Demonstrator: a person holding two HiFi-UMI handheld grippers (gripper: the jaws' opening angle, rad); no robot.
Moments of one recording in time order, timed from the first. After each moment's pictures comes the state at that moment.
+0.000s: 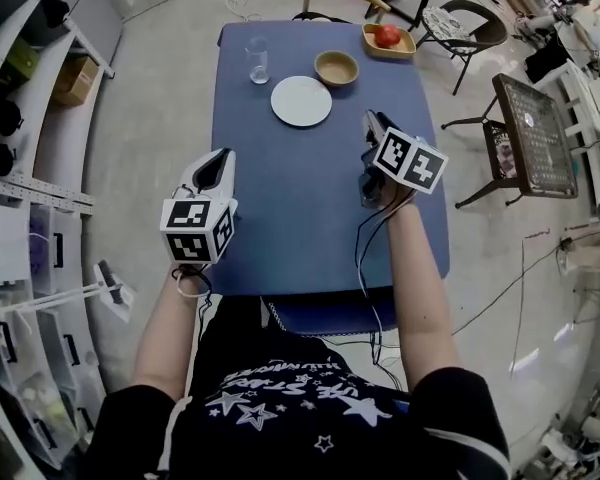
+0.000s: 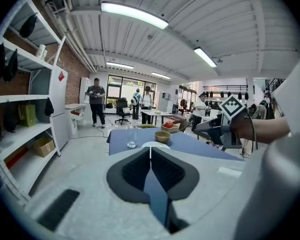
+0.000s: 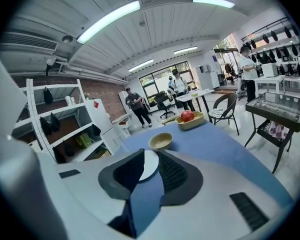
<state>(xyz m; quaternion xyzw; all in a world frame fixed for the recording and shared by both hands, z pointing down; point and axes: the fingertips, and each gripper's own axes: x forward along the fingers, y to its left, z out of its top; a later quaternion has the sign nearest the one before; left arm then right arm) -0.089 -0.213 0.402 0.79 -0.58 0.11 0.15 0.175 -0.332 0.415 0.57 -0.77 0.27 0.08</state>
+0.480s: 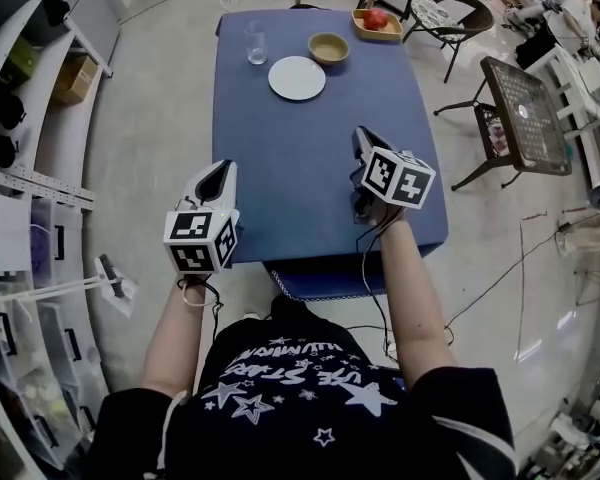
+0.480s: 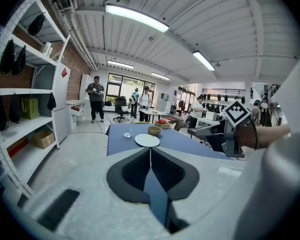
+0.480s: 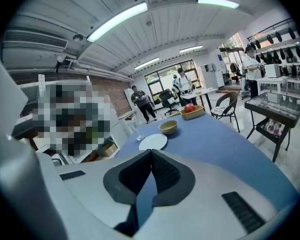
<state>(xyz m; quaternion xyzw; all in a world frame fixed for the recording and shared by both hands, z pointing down) -0.084 -0.118 0.409 0.80 -0.57 0.10 0.17 0.153 -0.217 0.426 0.54 -0.80 0.26 0.09</state>
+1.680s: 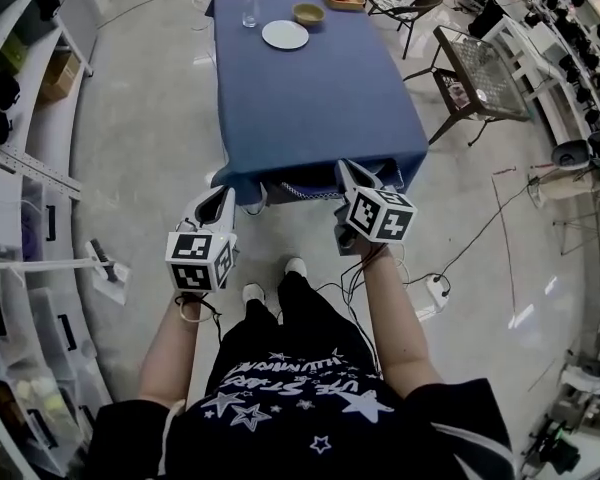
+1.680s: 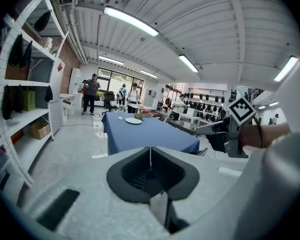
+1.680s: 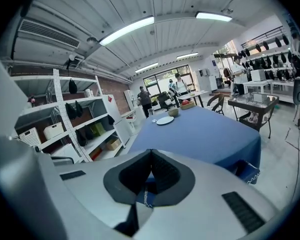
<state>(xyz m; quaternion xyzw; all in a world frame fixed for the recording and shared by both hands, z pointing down) -0.122 0.148 0.427 0.84 -0.50 0.11 0.18 0.100 0.097 0.425 0.57 -0.78 0.25 0.09</state>
